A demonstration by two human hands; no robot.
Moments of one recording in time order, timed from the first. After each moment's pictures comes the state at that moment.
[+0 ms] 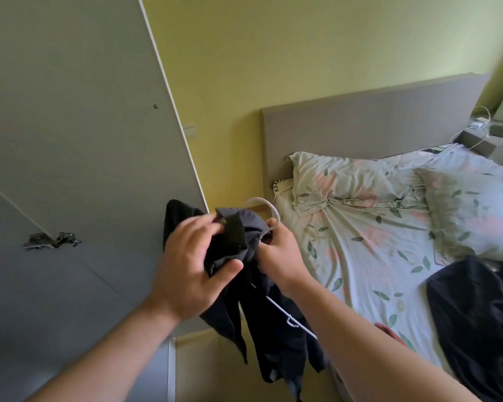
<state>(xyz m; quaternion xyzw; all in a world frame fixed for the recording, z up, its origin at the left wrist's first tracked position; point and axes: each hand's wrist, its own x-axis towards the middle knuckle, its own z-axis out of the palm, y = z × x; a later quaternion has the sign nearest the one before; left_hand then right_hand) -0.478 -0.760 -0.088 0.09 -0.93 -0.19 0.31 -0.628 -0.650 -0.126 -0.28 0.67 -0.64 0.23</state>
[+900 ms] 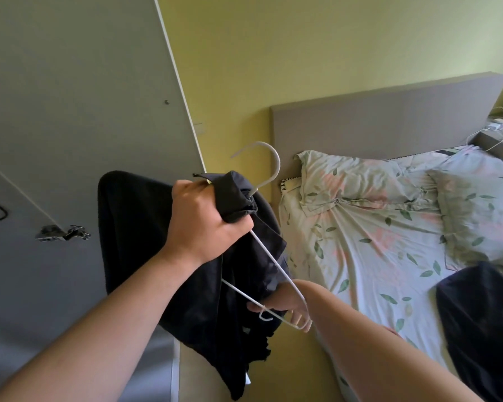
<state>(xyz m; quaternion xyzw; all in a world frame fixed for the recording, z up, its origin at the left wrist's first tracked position) -0.524 -0.776 -0.037 0.13 -0.89 -0.07 0.43 -0.641 -0.646 -0.180 -0.20 0.74 -0.08 0.64</state>
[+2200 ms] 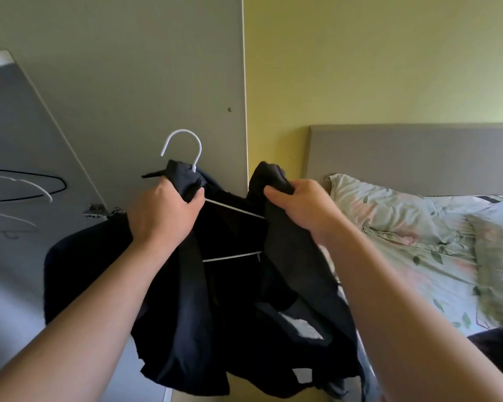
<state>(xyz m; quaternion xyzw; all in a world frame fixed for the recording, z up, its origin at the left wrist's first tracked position) -0.452 -0.855 -0.039 0.50 -0.77 0.00 0.38 -0.653 -0.711 -0.019 -0.37 0.77 -0.47 0.24</state>
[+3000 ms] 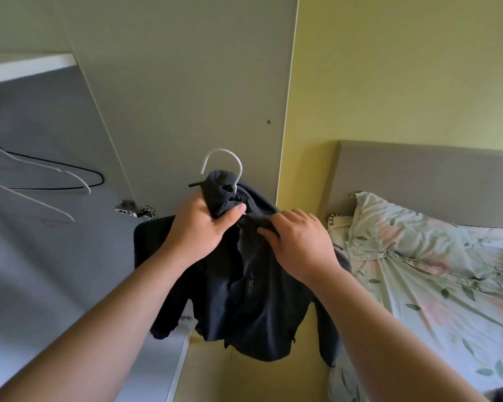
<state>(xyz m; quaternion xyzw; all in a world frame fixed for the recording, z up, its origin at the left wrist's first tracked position) -0.432 -0.852 -0.043 0.29 -0.81 -0.22 0.45 -0.611 -0.733 -0.062 -0.64 0.72 -0.22 -0.15</state>
